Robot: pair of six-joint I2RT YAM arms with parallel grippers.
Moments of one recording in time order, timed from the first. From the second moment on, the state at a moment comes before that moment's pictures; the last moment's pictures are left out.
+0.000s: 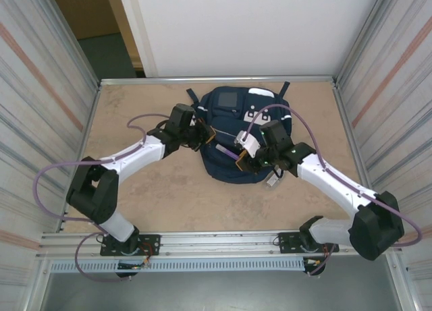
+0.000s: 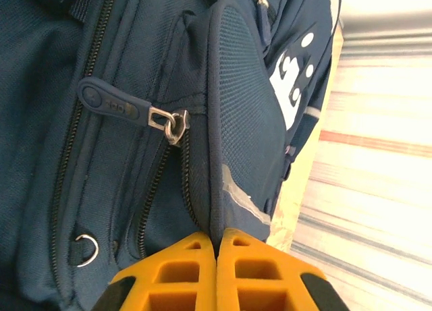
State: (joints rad) left arm -0.56 1.58 1.08 -0.16 0.29 -1.21; right arm 0.57 1.25 0.90 -0.52 -0.40 -0.31
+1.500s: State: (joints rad) left arm -0.50 1.51 1.03 -0.23 0.34 -1.21; right arm 0.77 1.70 0.97 0.06 0.47 -0.71
